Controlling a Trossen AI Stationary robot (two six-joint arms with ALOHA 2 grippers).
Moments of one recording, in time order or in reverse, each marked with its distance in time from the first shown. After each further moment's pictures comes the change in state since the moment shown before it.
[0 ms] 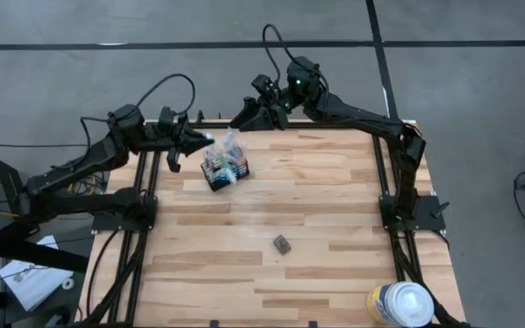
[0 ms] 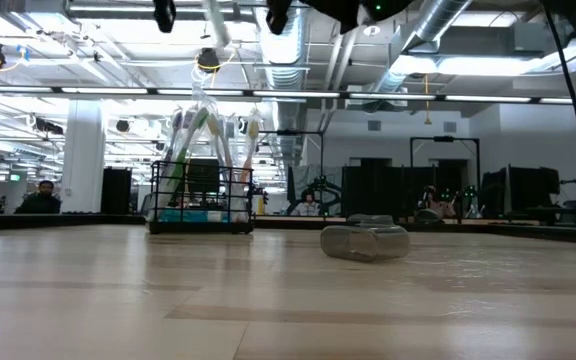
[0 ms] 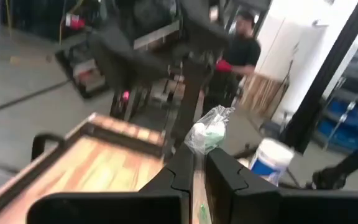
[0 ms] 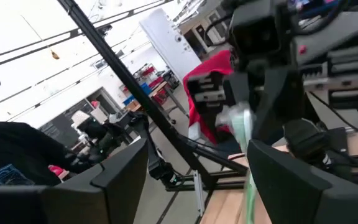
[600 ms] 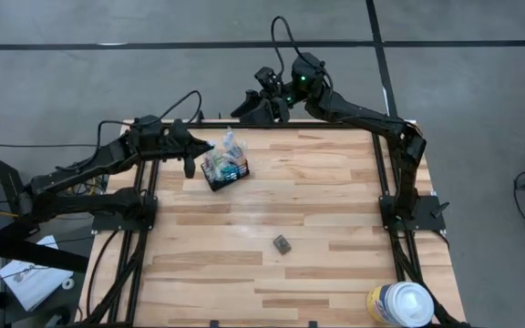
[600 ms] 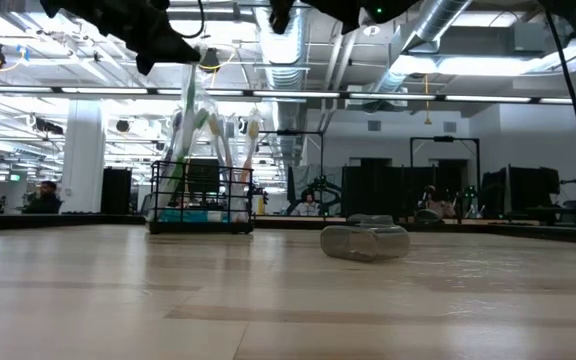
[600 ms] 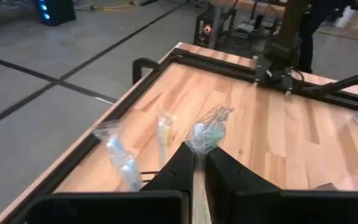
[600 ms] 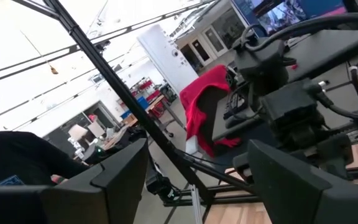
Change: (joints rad) left arm -0.018 -0.011 -0.098 -0.279 -0.328 0.282; right arm -0.024 0.000 0.000 0.076 0.029 0.073
